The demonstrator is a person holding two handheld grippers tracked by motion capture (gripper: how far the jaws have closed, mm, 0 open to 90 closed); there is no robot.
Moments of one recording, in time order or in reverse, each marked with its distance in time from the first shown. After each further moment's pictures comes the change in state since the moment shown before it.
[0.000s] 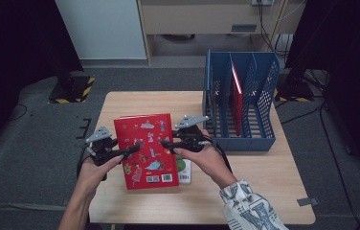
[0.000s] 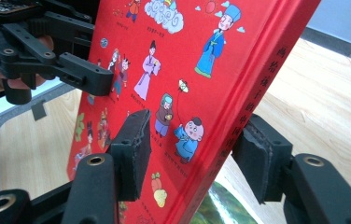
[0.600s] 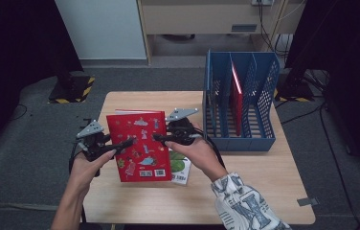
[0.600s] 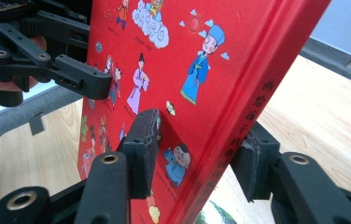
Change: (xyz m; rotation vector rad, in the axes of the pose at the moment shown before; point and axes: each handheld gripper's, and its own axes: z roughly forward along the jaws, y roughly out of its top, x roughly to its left) left arm 0.009 0.016 -0.015 -0.007 0.024 -0.004; right arm 0.006 0.027 0.014 -0.003 -0.011 -0.023
